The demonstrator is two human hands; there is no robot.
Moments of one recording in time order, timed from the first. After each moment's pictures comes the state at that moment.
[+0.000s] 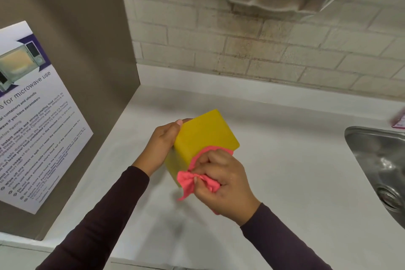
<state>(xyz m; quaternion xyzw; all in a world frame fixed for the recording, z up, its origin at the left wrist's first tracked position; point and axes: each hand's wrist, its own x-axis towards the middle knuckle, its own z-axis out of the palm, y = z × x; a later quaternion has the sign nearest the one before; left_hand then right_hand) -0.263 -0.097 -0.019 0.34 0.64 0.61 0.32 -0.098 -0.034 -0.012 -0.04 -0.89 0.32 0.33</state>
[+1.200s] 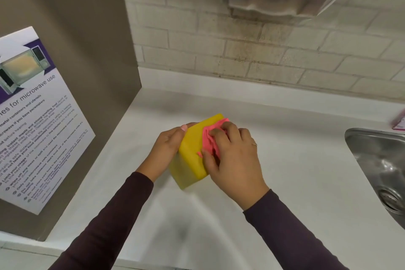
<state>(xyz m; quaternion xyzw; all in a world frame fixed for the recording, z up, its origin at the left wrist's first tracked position) -0.251 -0.097 -0.018 0.31 0.66 0.61 0.31 -0.108 -0.013 0.004 -0.25 -0.93 0.06 0.25</state>
